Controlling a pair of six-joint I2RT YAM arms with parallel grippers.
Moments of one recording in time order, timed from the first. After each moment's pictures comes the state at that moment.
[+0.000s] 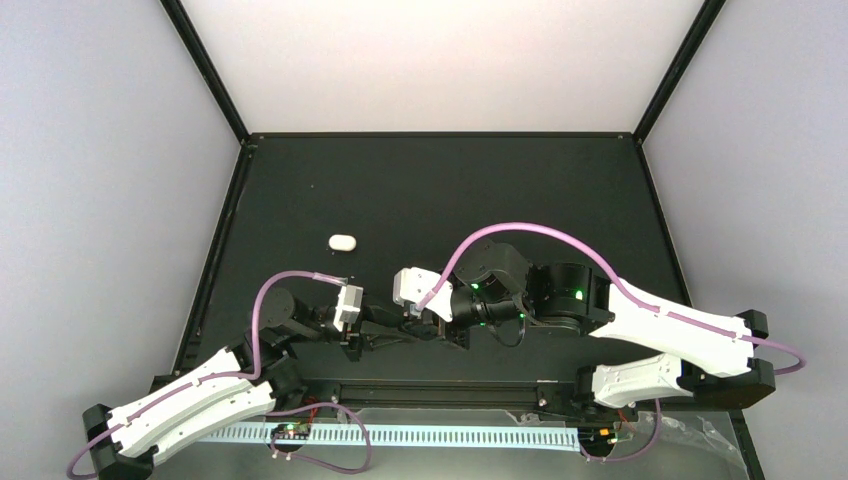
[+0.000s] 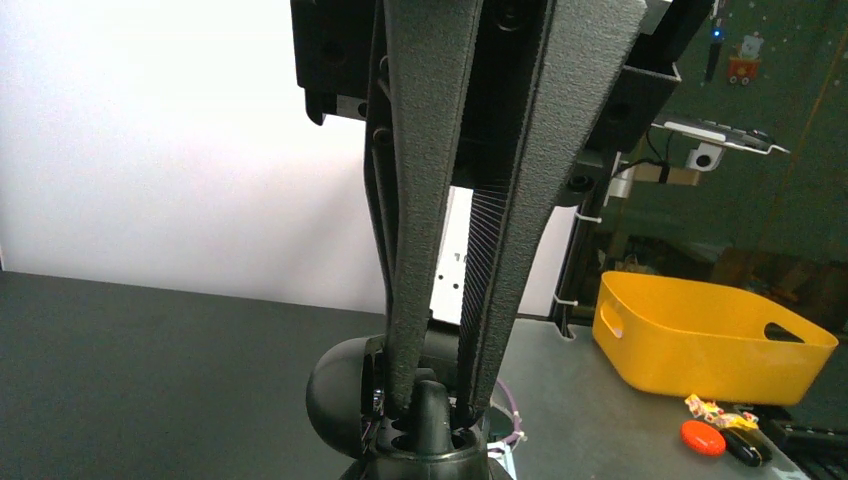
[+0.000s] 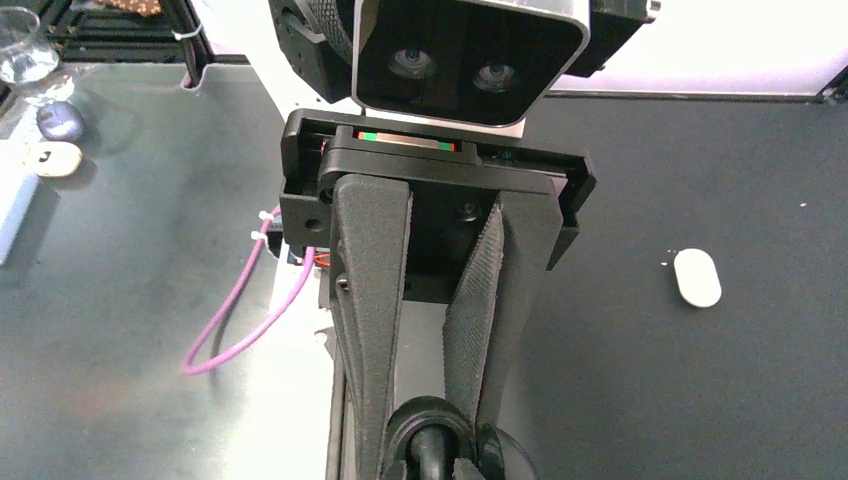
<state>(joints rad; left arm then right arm) -0.93 0.50 0.41 0.26 0.65 -0.26 1.34 1.21 1.44 -0.81 -0.16 -0.13</state>
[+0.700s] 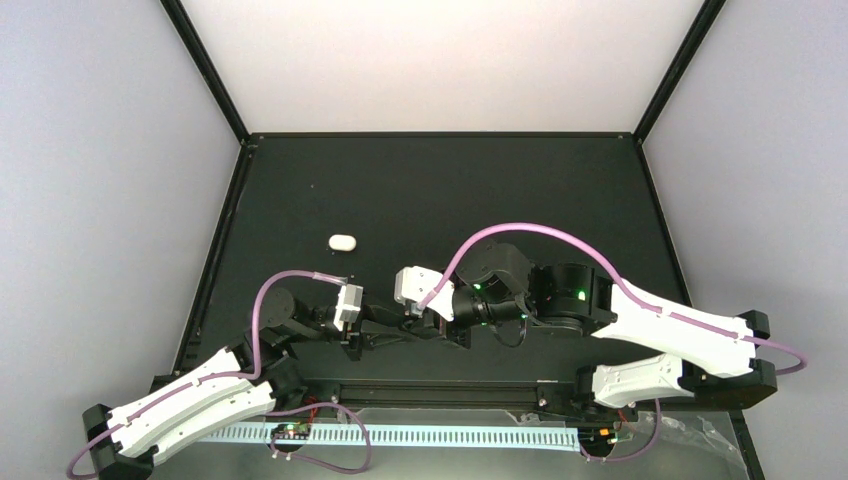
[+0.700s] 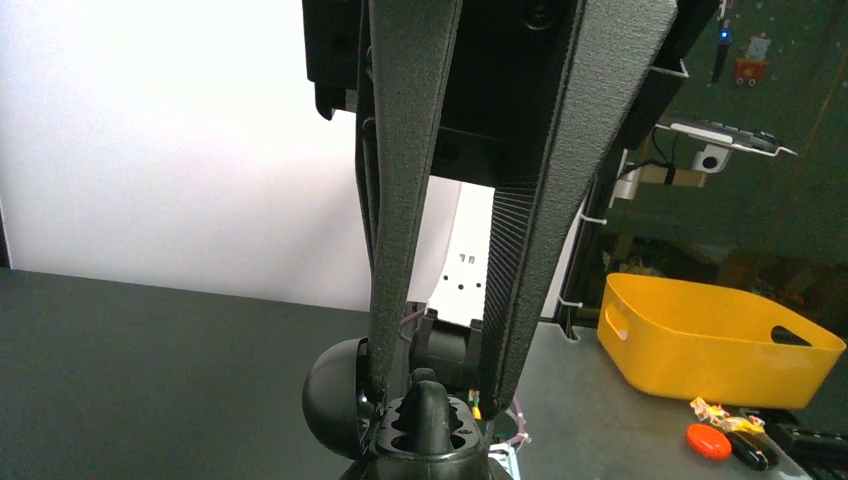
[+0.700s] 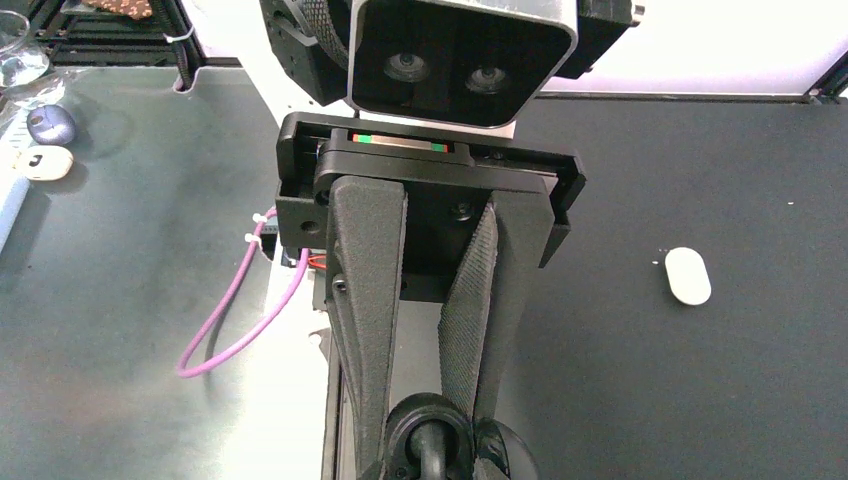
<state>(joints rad) -0.93 0.50 0.41 0.26 0.64 -0.26 1.34 1.21 1.44 -0.81 -0.14 -0.13</state>
